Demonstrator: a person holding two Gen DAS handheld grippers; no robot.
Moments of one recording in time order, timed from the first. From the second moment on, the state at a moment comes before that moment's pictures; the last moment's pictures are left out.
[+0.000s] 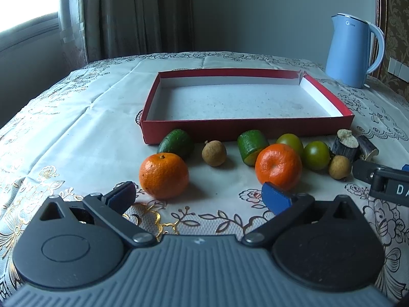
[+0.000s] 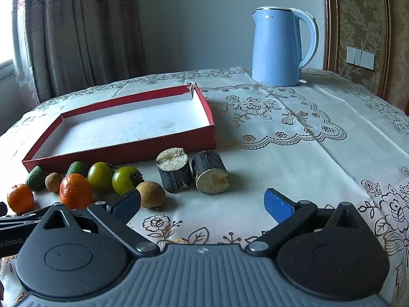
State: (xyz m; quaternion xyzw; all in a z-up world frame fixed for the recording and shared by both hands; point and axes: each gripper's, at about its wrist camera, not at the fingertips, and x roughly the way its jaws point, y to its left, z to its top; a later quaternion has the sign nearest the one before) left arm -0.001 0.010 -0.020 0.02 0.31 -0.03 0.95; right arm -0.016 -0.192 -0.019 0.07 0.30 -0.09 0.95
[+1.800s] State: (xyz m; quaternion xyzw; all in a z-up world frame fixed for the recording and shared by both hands) left arm -0.009 0.041 -0.029 0.00 0.26 -0.05 0.96; right arm 0.024 -0.223 -0.027 0.02 0.34 -0.04 0.94
